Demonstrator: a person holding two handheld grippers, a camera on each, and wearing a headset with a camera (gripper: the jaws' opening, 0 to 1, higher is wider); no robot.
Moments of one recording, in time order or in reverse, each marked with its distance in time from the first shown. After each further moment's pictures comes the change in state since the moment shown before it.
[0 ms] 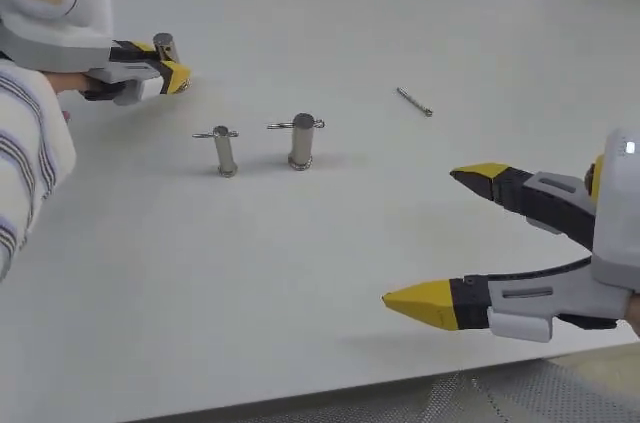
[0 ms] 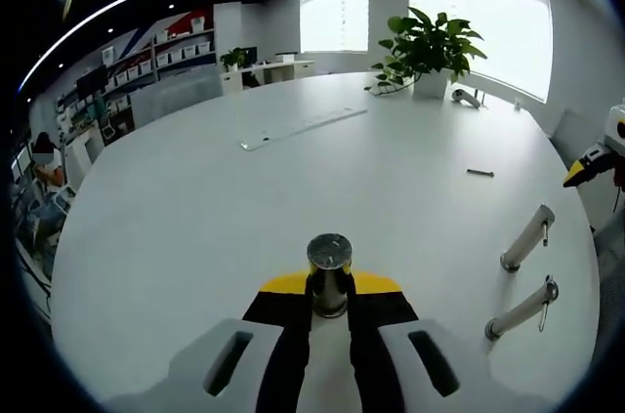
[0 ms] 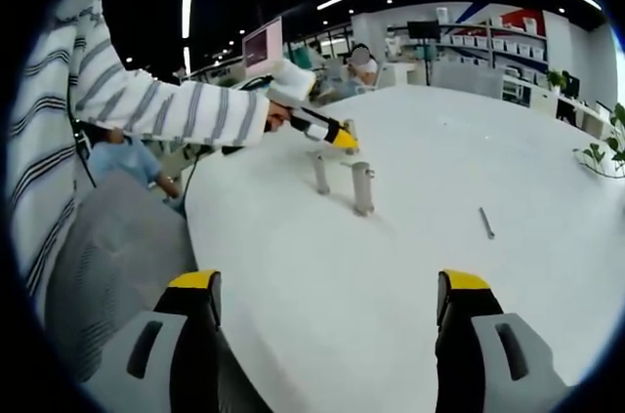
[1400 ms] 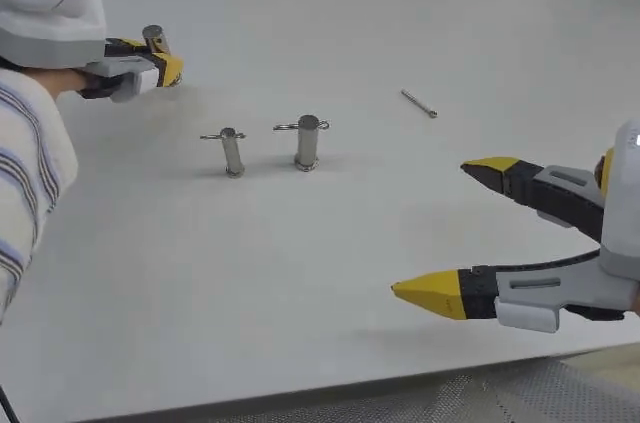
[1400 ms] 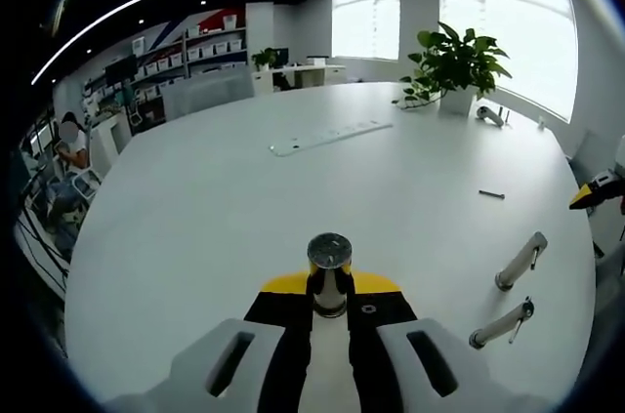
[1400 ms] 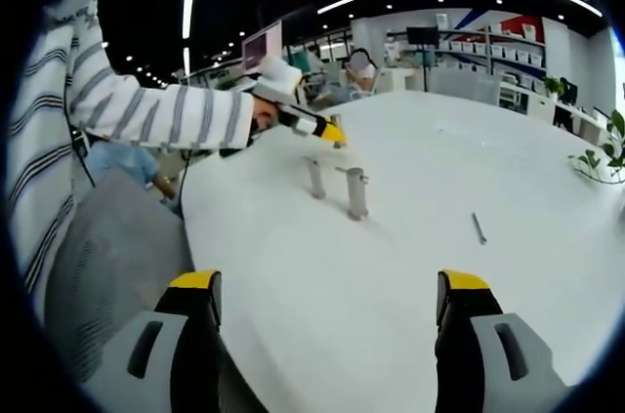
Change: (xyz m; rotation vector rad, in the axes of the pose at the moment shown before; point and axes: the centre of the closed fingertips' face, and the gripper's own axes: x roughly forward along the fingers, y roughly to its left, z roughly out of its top) left arm -0.027 0.018 0.008 -0.080 -0.024 0.114; right arm -0.005 -0.003 0.003 -0.015 -0.022 -0.017
